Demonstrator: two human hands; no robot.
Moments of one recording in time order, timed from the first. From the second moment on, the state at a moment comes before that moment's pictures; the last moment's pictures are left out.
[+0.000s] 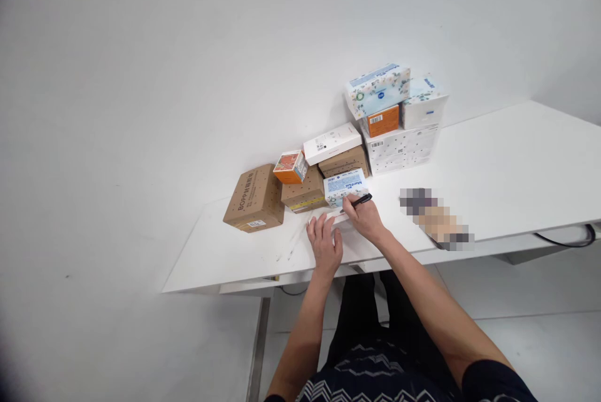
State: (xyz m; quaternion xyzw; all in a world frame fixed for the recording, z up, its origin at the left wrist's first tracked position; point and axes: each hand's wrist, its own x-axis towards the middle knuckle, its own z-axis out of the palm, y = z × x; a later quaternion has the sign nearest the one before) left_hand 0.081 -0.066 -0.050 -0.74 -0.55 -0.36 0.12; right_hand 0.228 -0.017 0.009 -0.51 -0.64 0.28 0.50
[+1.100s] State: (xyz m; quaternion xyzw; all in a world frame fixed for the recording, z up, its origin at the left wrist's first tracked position) left_hand 0.080 -0.065 -0.053 -0.74 -0.55 -0.36 0.14; right_hand 0.289 -0.033 -0.051 -0.76 -0.59 0.21 0.20
